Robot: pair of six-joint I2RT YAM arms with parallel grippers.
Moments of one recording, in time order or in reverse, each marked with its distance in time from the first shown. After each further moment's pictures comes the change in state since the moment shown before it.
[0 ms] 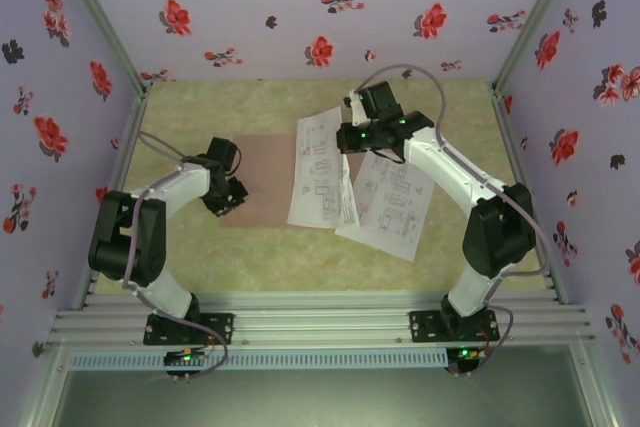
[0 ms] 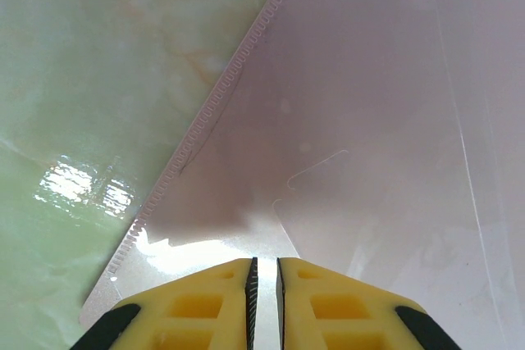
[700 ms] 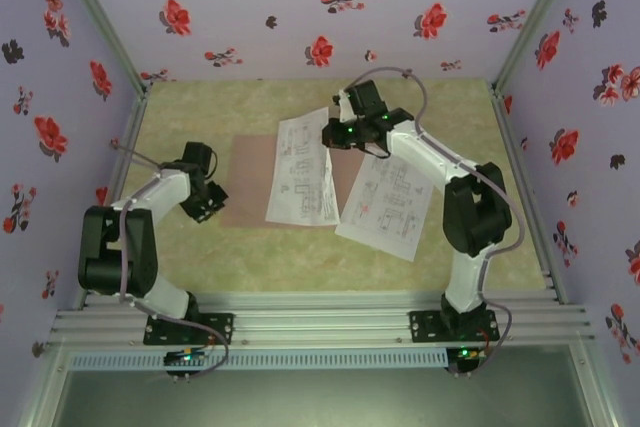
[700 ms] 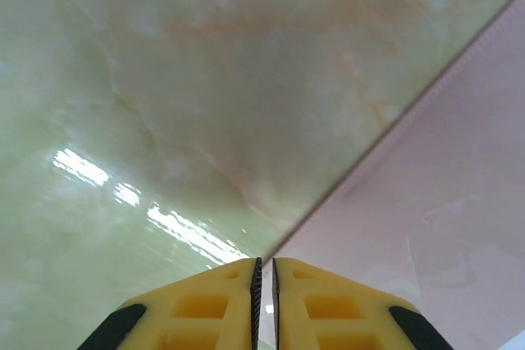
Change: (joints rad) left arm 0.154 -0.081 -0.066 -0.044 -0.005 0.030; right arm -0.005 0.197 0.093 0.118 -0.135 0.128
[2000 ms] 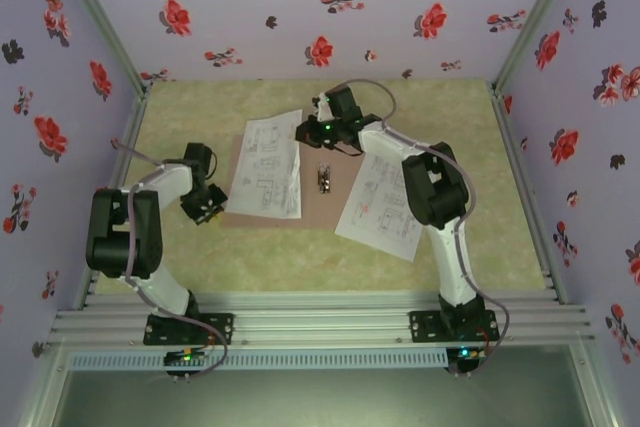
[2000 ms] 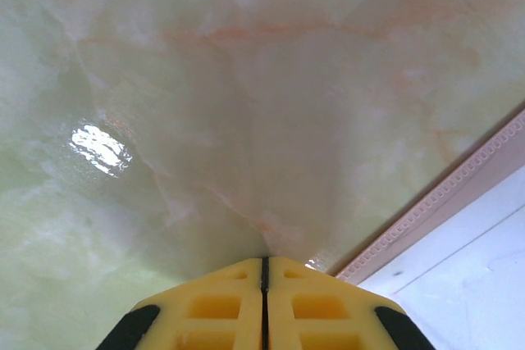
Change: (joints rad) left arm 0.019 0.120 0.036 -0.009 0.024 0.026; right arm 0.023 0.344 0.163 0.292 -0.222 0.246
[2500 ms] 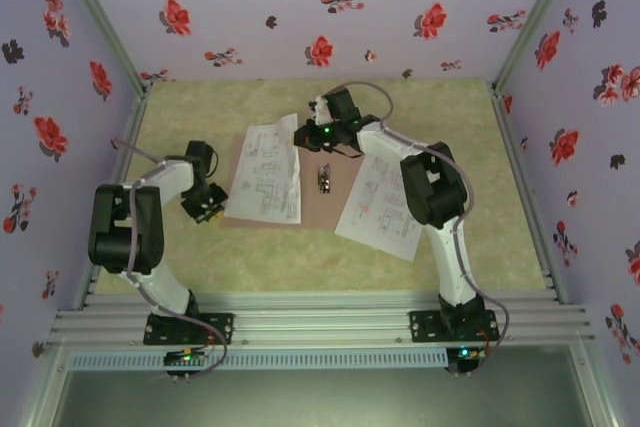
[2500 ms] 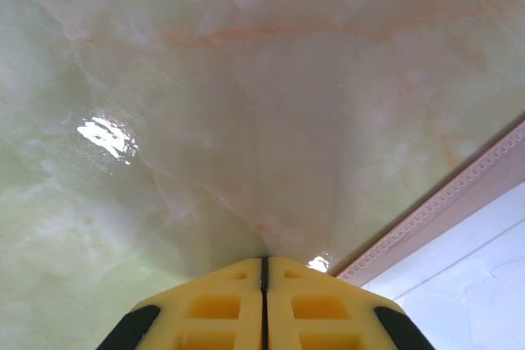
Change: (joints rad) left arm -0.008 0.029 0.035 -0.037 -0.003 -0.008; right arm -0.001 0.007 0.006 -0.045 -0.059 -0.052
